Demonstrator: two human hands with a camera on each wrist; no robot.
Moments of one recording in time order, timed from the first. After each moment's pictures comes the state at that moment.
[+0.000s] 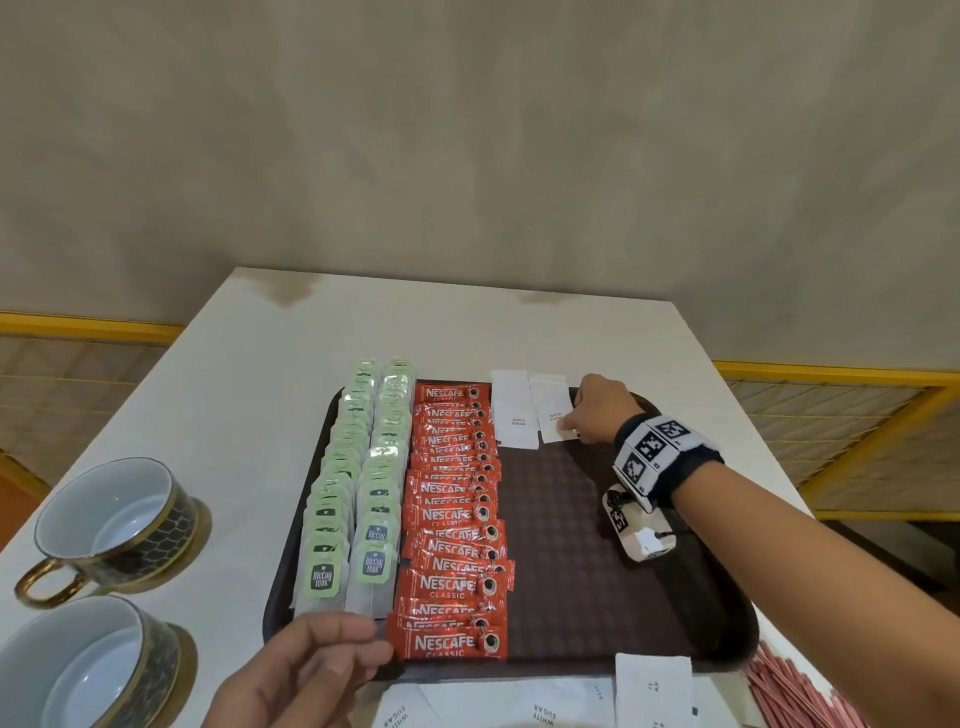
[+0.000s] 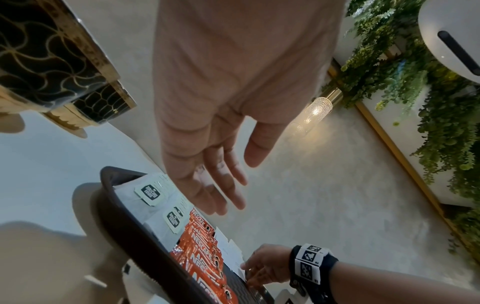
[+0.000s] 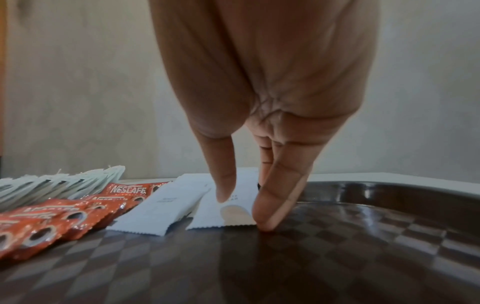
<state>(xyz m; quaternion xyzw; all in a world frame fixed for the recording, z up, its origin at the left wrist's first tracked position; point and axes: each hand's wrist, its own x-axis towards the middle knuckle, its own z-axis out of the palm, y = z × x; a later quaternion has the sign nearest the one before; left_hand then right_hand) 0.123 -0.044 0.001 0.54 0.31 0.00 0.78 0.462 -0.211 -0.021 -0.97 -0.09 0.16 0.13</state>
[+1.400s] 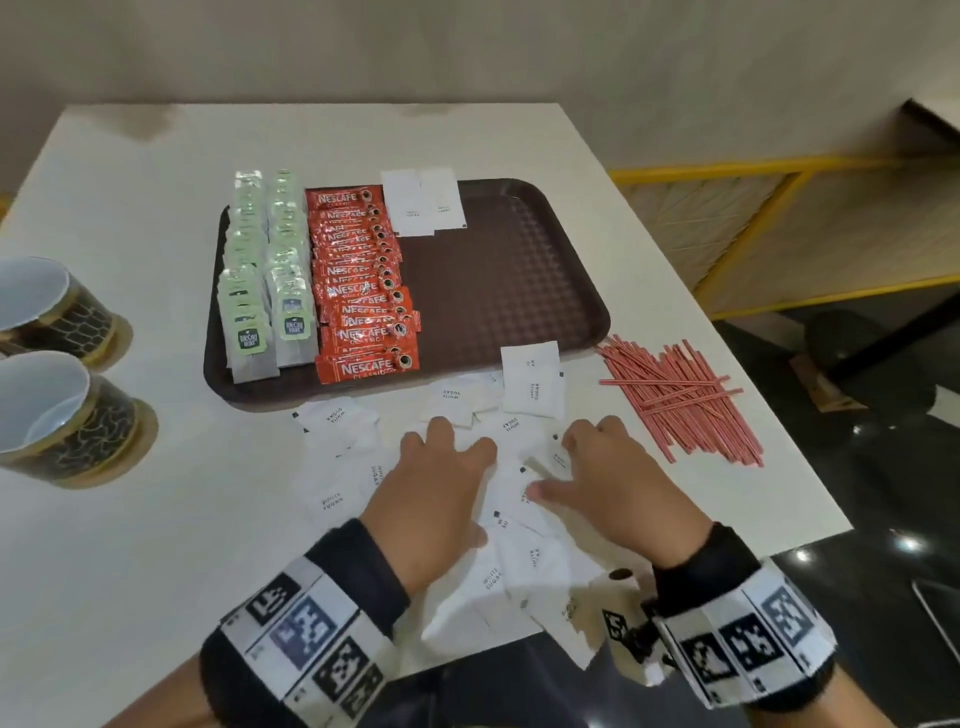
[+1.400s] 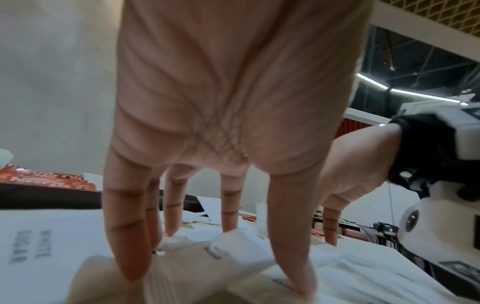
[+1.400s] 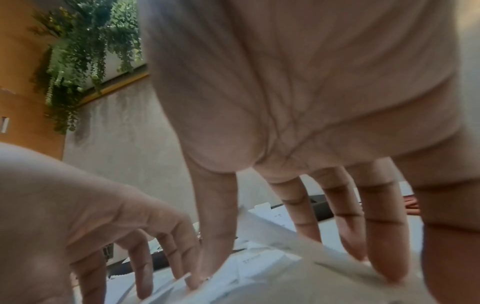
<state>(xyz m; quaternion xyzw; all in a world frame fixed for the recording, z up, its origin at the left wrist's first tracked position) 0.083 -0.168 -0.023 0.96 -0.08 -0.24 0.16 0.112 -0.342 -0.019 -0.95 -0.02 0.25 0.17</state>
